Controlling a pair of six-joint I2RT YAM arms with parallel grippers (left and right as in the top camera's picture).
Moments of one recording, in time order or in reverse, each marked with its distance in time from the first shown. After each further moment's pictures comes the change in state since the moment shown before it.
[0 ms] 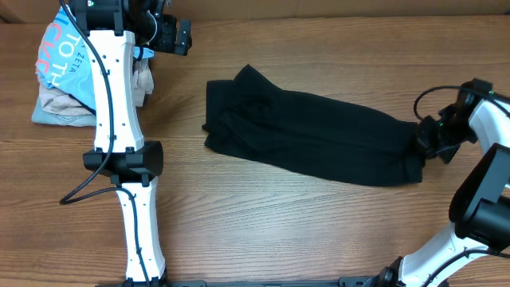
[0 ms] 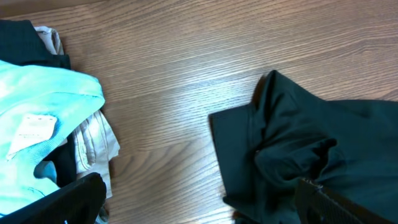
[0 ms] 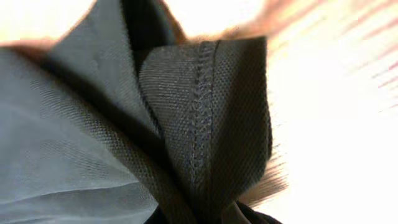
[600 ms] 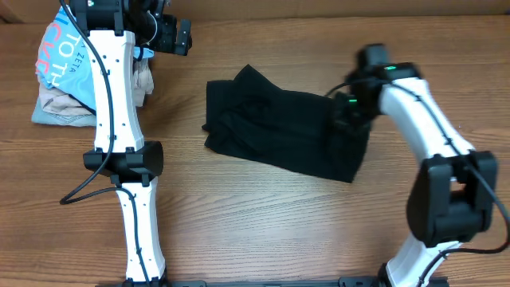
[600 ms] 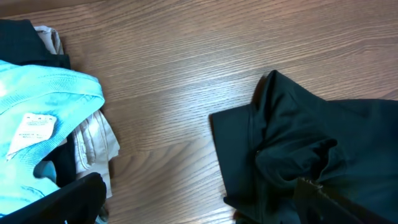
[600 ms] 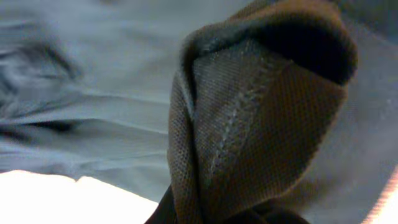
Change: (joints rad) left arm 0.000 0.000 0.000 0.000 0.000 0.000; right arm 0.571 -0.040 0.122 0.052 -0.055 0.090
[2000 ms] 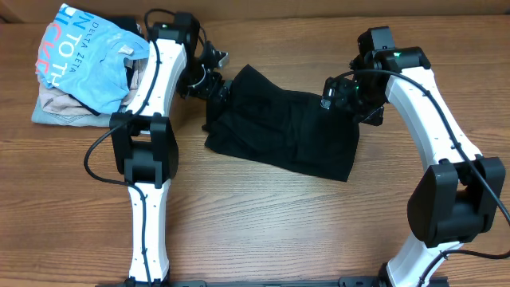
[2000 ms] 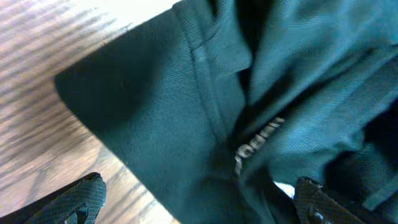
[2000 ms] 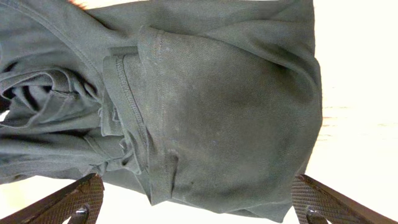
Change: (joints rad) left arm -0.113 -0.002 -0.801 0.347 0.124 0.197; right arm -0.025 -0.003 0.151 -0.141 0.066 -0.003
